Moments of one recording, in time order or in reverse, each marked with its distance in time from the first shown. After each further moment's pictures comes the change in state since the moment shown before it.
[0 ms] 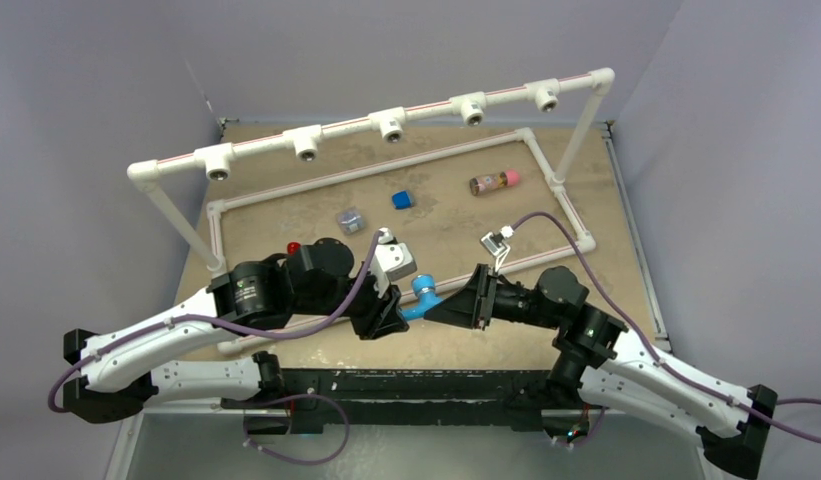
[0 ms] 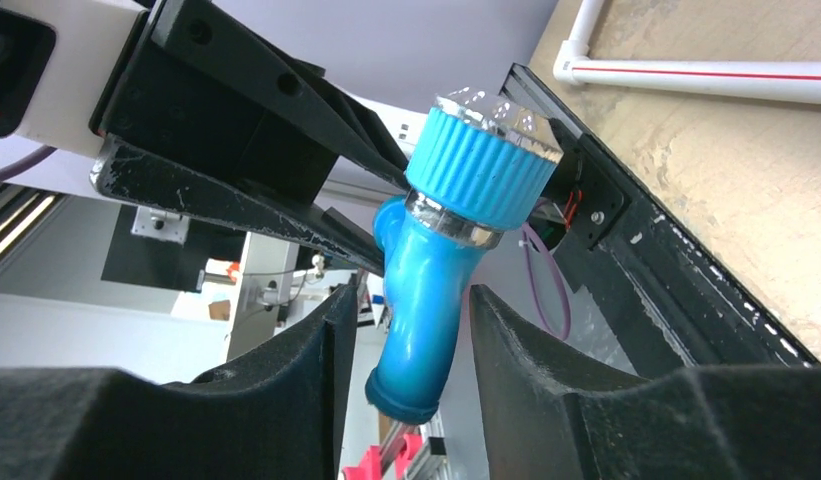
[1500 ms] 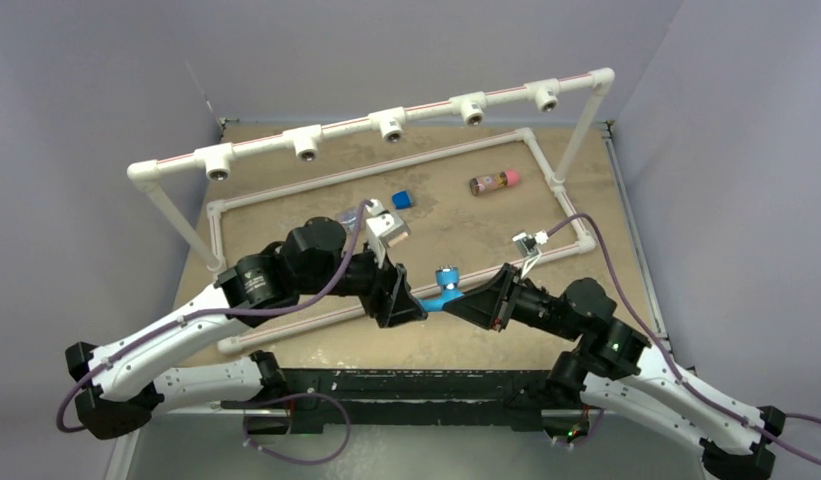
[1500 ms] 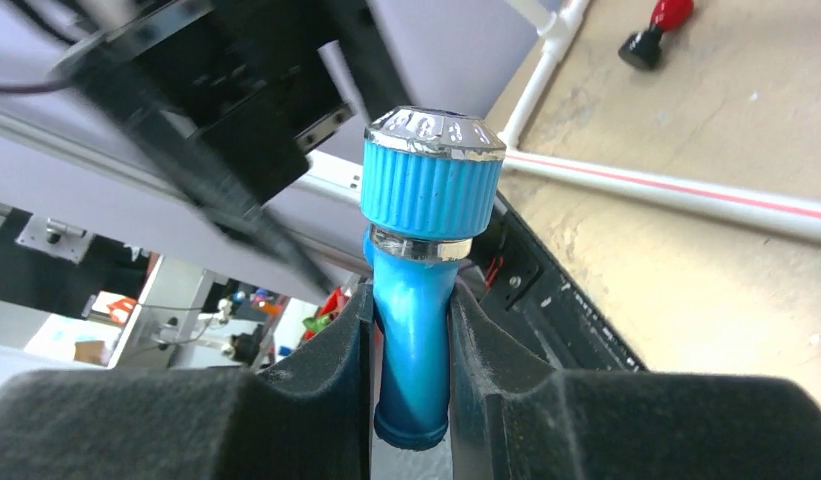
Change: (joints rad) left arm 0.102 0.005 -0.046 0.189 0.134 -0.132; right arm 0.000 -0.143 -0.007 -0.095 0.145 -0.199
